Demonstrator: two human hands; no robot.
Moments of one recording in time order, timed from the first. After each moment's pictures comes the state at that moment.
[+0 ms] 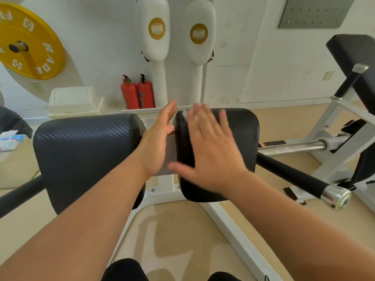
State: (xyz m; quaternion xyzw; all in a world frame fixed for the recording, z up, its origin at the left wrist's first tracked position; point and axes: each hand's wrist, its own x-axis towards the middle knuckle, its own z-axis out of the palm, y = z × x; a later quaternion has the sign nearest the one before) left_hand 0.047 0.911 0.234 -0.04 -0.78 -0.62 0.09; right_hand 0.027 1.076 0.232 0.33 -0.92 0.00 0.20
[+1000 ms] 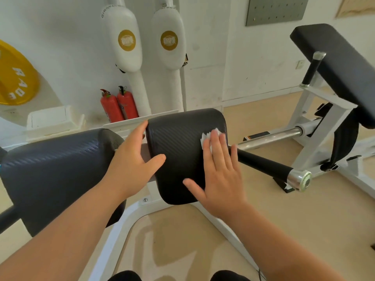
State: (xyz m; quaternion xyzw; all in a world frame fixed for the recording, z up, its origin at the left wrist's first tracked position) left_hand 0.065 0.918 0.231 -0.01 -0.92 -0.36 0.13; right_hand 0.053 1.140 0.155 0.20 -0.95 0.11 0.23
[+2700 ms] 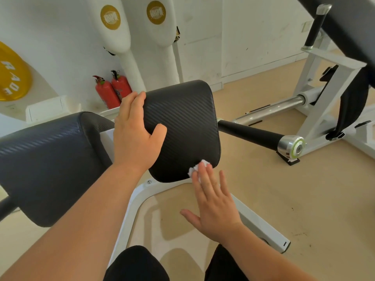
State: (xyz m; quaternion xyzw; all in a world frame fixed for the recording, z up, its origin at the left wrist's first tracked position) left_hand 0.051 0.968 0.221 0.00 -0.93 -0.24 0.28; right_hand 0.113 1.150 0.038 0.24 -0.95 0.07 0.20
